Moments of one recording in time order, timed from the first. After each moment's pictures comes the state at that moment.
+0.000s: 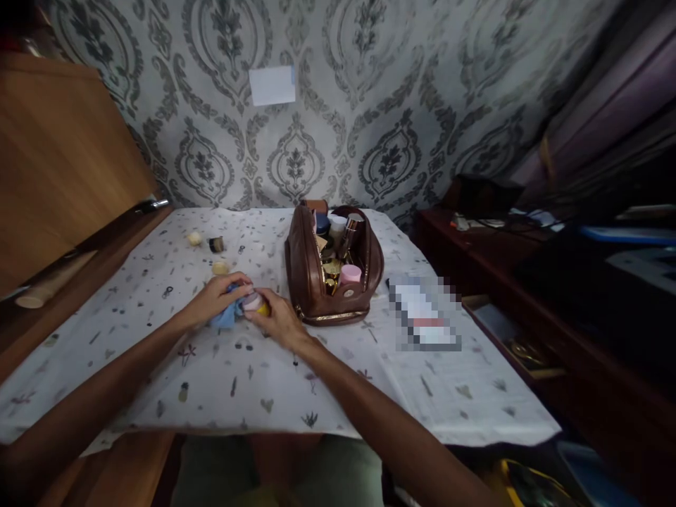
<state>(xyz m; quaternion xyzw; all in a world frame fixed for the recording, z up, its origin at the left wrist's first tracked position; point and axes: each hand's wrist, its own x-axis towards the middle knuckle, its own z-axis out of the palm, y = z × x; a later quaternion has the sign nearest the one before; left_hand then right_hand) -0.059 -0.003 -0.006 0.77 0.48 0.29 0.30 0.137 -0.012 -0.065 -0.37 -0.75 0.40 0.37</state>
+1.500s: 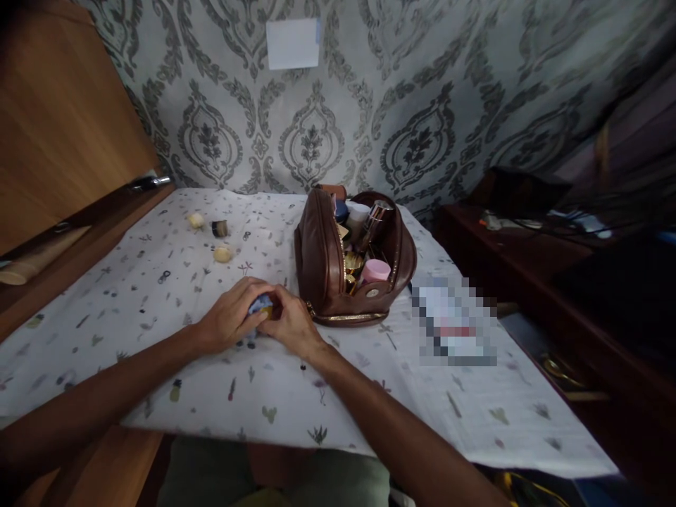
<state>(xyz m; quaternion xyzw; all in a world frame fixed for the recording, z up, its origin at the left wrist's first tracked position) -0.034 -0.037 -0.034 0.86 0.35 0.34 0.13 0.138 -0.019 -0.073 -0.38 -0.69 0.46 0.41</state>
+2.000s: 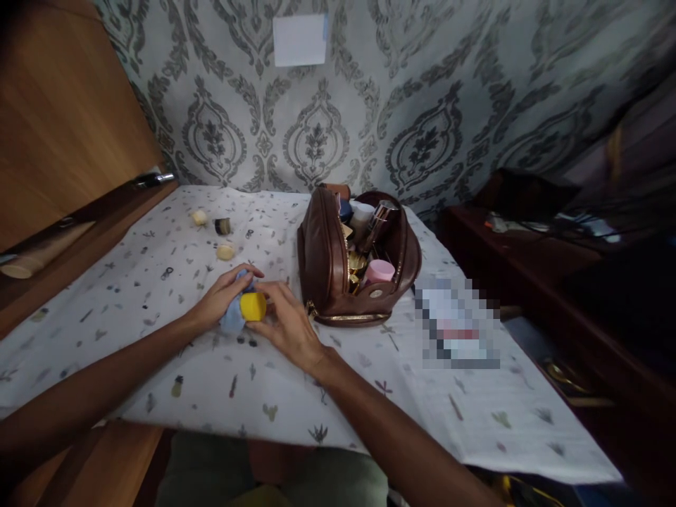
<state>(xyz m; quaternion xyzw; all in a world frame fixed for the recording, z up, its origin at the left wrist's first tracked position) -0.045 -0.016 -0.043 0.63 0.47 0.43 0.43 0.143 -0.033 -0.061 -0.30 -0.77 0.36 0.43</state>
